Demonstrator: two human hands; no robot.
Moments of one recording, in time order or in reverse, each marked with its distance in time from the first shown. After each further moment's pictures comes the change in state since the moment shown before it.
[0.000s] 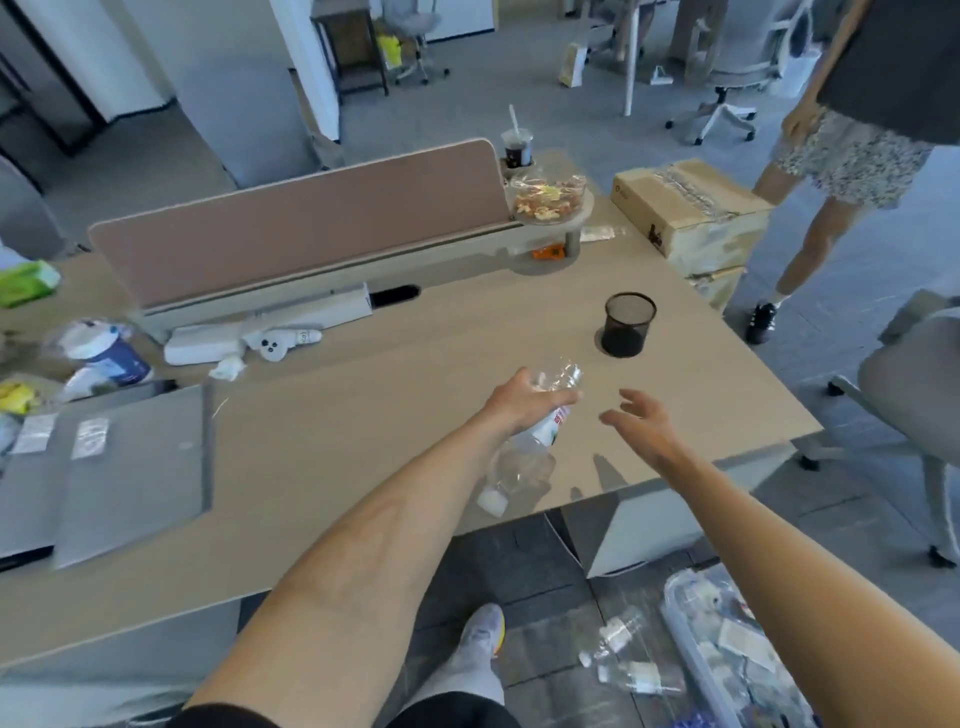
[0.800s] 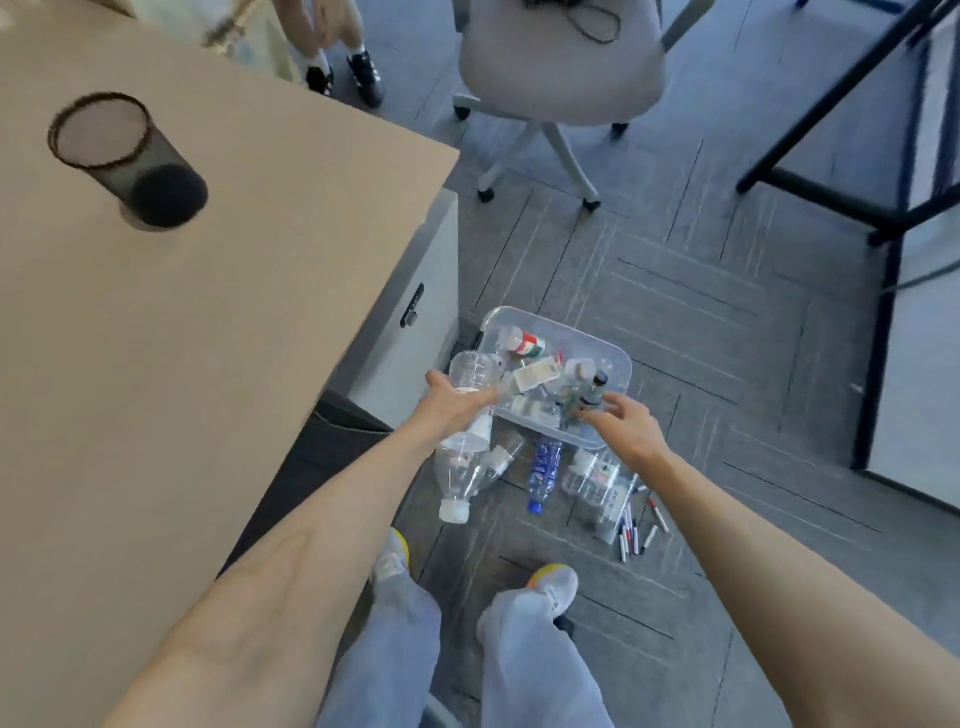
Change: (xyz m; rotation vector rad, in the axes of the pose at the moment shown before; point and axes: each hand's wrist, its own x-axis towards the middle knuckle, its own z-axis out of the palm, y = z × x) left_hand 0.075 -0.080 0.335 0.374 -0.743 -0.027; right_hand -0.100 0.327 -0.076 0.242 0.560 0.734
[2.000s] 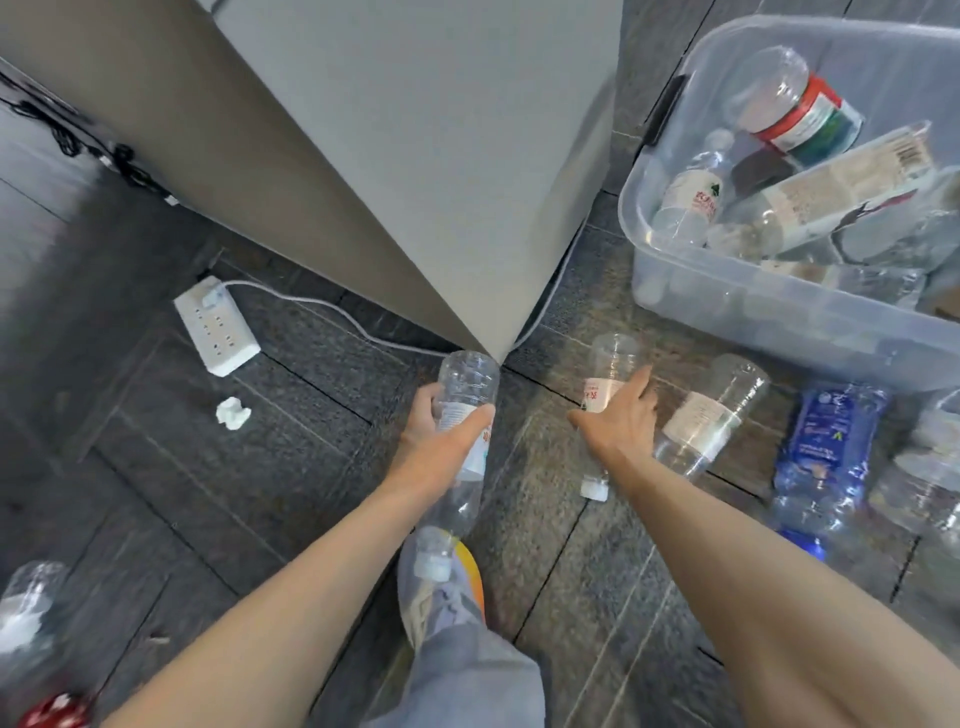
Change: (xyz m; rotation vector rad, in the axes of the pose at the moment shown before) left_hand 0.339 -0.393 0.073 -0.114 0.448 0.029; right_hand 0.398 0.250 0.467 -0.068 0.051 -0.080
